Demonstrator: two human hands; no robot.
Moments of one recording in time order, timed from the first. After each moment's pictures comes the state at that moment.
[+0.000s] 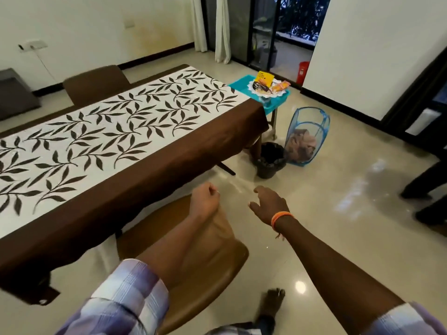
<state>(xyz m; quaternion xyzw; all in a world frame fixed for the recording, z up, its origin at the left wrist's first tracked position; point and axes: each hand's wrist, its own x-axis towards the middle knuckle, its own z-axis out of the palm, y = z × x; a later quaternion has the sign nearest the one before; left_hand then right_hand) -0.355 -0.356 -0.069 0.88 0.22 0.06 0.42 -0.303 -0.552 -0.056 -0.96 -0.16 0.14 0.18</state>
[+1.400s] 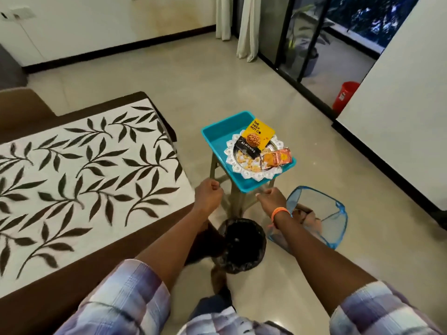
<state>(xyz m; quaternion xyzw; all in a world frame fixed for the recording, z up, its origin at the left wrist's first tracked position) 0.483 -0.395 -0.082 0.78 0.42 0.03 0.46 0.581 -0.555 -0.099 -0.87 0.02 0.26 0.41</state>
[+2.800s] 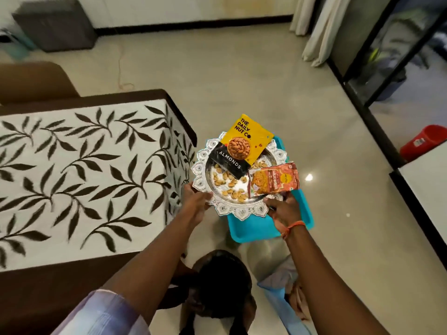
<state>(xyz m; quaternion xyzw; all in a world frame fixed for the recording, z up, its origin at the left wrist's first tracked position) 0.662 -0.320 -0.129 0.33 0.51 0.23 0.76 0.839 -0.477 -0.130 -0.58 0.05 0.43 0.68</state>
